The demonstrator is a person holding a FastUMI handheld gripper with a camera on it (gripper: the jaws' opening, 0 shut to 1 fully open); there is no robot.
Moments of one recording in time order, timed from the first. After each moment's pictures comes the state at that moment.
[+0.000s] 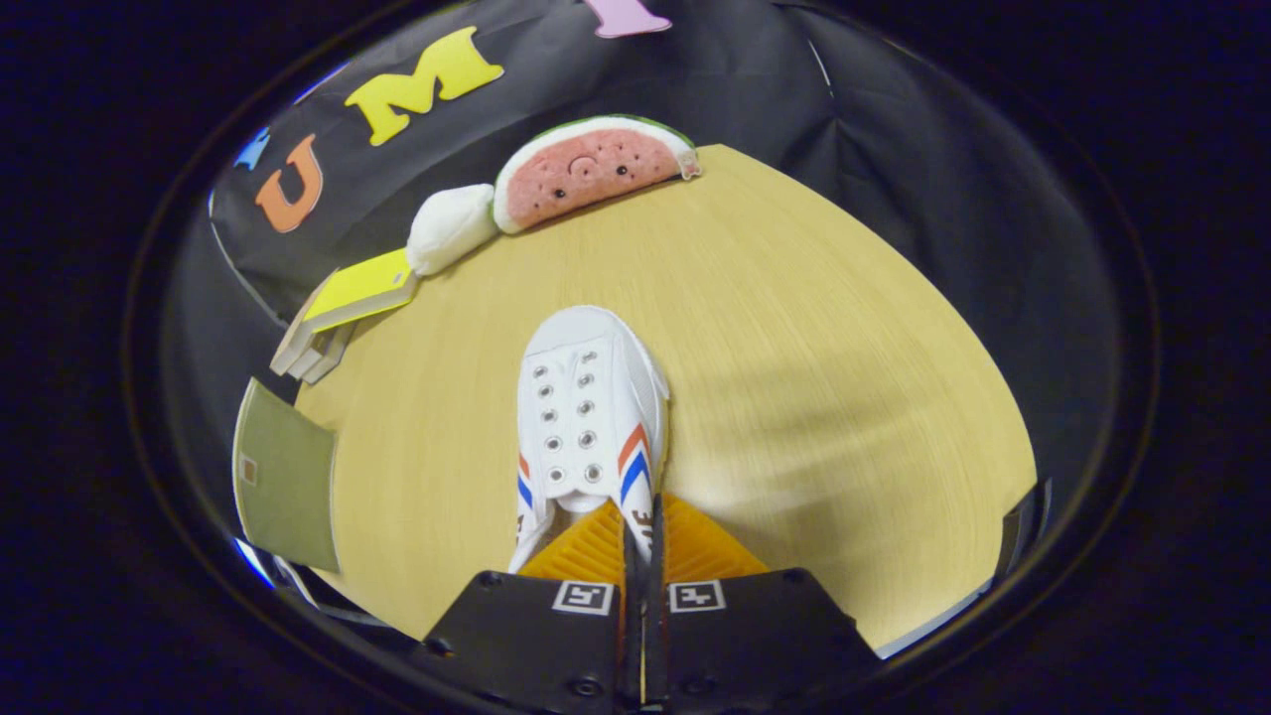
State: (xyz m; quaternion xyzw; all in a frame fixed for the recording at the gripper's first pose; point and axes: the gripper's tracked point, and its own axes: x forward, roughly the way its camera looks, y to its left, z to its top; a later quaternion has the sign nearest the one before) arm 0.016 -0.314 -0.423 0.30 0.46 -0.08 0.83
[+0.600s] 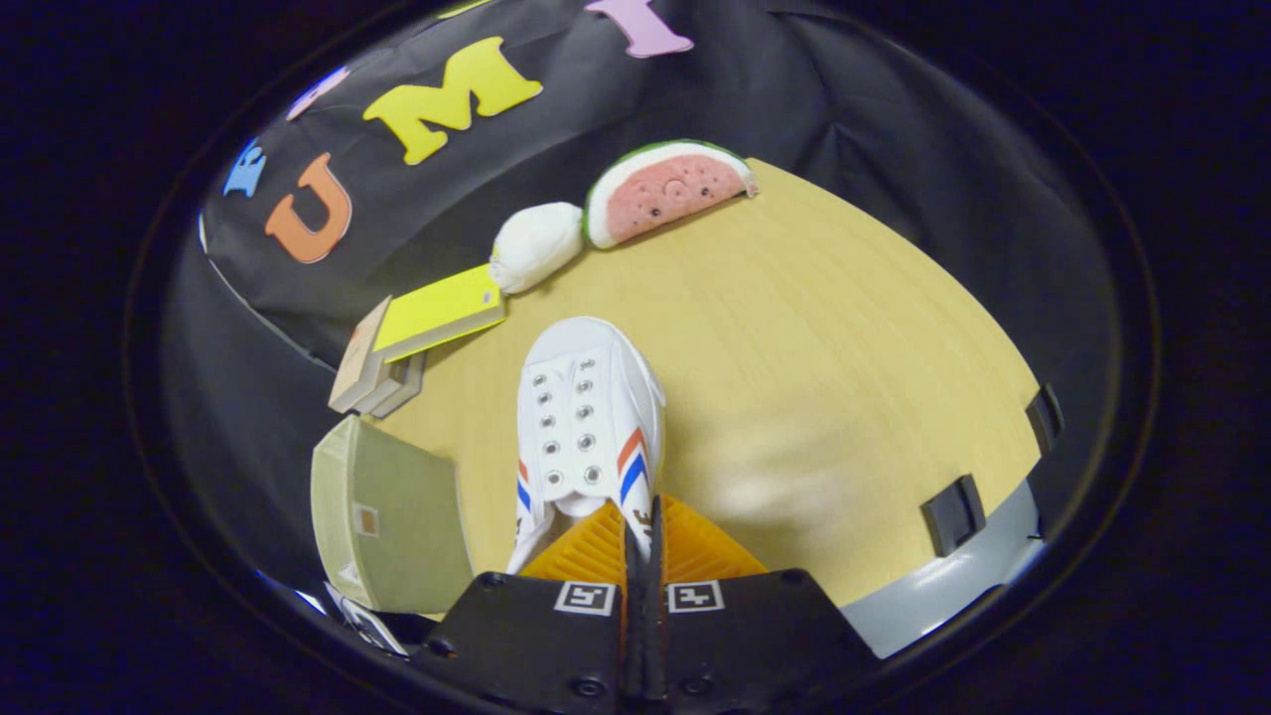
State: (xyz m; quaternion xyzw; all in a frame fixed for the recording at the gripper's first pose) arm 0.022 -0.141 -0.276 0.34 0.44 -0.08 0.83
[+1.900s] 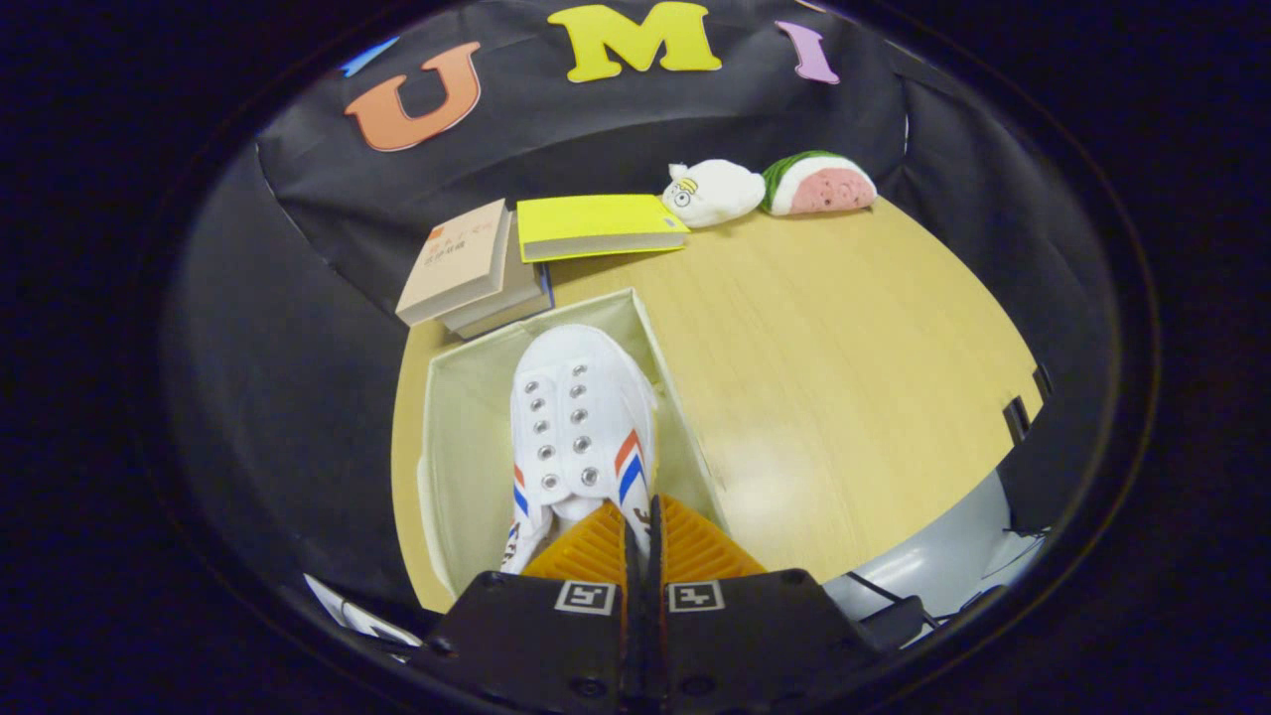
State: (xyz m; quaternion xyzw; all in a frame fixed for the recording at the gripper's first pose) arm 0.081 0.161 -0.224 0.24 0.49 -0.13 0.82
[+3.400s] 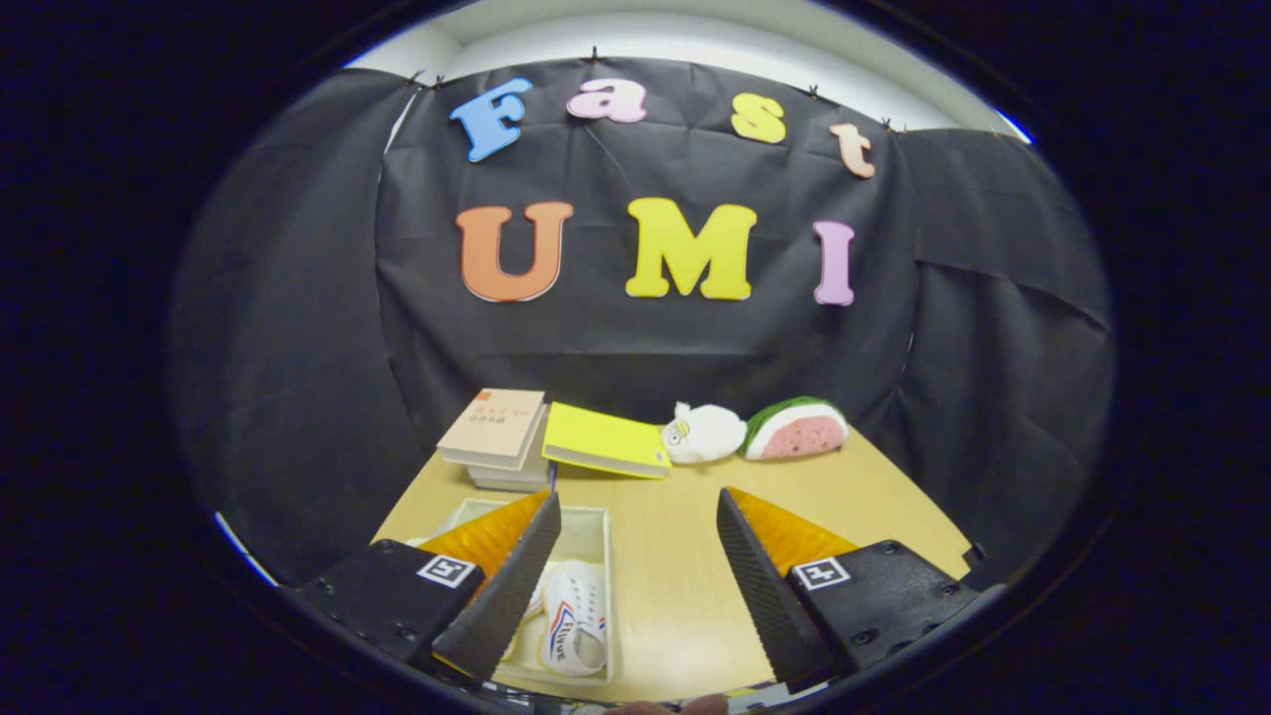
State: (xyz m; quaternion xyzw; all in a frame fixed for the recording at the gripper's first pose) arm 0.055 0.071 -0.059 0.07 0.18 -0.14 0.97
